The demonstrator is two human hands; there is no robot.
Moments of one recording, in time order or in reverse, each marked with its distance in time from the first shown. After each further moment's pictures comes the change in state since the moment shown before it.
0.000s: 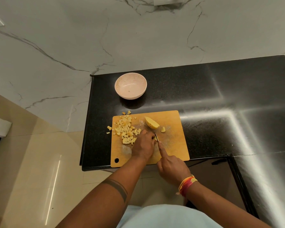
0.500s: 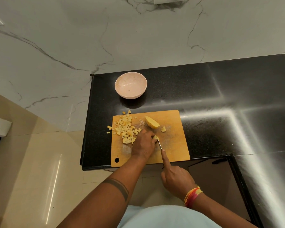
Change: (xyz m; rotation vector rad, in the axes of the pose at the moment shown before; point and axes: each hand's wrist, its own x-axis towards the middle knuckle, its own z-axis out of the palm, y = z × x) left_hand 0.002 0.002 -0.003 -0.011 0.010 -0.027; right_hand -0.027 0.012 0.015 -0.062 -0.058 0.007
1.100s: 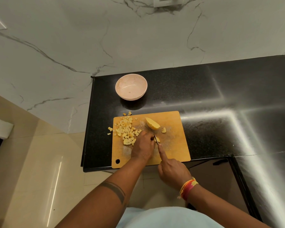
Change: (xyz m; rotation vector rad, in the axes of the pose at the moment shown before) left_hand -0.006 -0.002 -0.004 0.005 -0.001 0.037; right_hand 0.023 -0.008 -0.009 0.038 0.044 -0.037
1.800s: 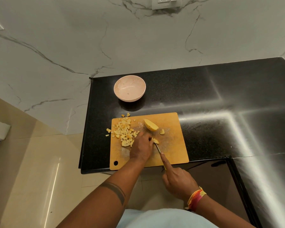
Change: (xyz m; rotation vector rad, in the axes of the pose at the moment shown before) left_hand 0.003 0.002 0.001 -0.031 0.042 -0.033; right_hand -0.026 0.022 0.004 -0.006 -0.038 -0.026
